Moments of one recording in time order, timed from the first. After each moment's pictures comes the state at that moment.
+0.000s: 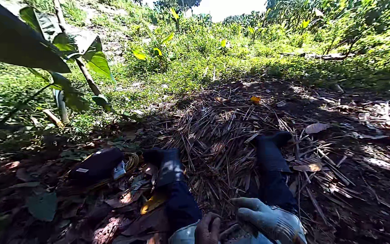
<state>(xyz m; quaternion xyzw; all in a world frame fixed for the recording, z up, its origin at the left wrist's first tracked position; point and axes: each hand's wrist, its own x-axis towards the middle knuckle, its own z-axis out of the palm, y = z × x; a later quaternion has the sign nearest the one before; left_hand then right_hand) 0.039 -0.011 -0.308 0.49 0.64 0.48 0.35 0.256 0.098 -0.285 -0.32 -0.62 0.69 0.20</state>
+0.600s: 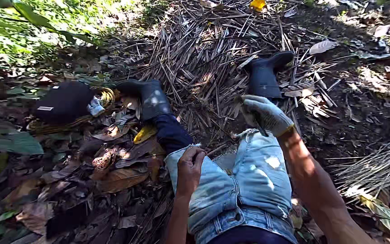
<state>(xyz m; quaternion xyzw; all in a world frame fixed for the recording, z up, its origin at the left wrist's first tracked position) 0.024 -0.038 -0.288 0.53 0.65 0.43 0.33 0.315 0.164 -0.310 -0.29 -0.57 0.69 0.32</state>
